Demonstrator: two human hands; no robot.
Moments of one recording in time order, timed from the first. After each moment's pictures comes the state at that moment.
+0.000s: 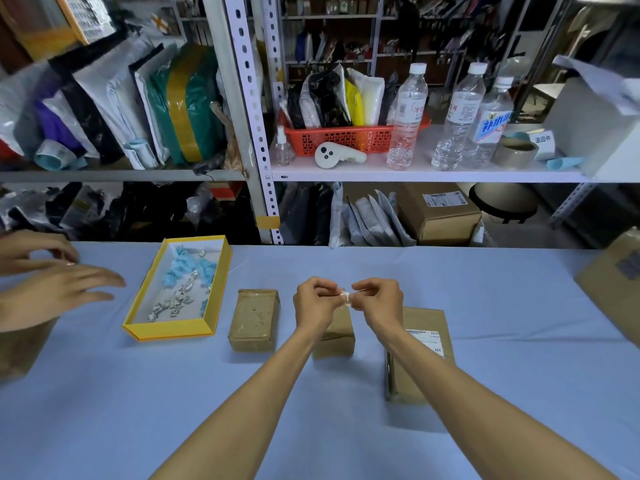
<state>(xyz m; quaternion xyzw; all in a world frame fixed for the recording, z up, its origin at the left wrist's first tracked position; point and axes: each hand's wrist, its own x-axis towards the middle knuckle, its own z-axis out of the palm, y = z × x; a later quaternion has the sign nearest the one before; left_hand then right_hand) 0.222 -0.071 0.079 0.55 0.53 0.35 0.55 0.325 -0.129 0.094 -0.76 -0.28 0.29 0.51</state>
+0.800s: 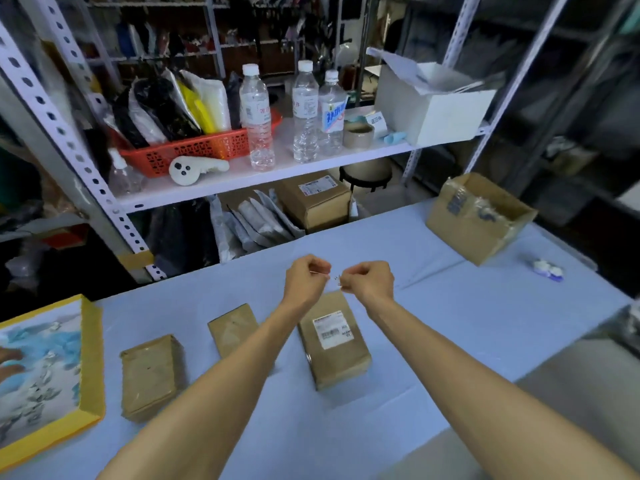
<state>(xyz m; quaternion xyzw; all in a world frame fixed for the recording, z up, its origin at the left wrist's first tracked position) 0.354 -0.103 0.112 0.74 0.33 0.17 0.56 0.425 -0.209 0.134 -0.83 -0.06 0.20 0.52</state>
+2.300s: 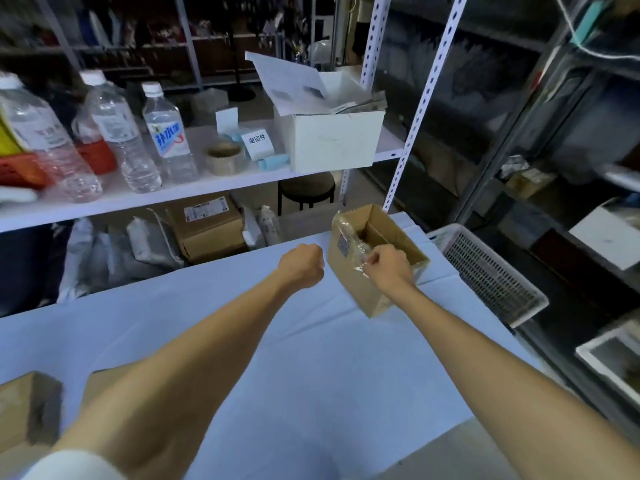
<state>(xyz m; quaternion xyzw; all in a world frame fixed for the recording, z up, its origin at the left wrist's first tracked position) 0.730 -0.251 0.152 0.94 0.25 -0.05 0.20 0.832 -0.395 0.148 -0.93 -0.21 0.12 0.27</state>
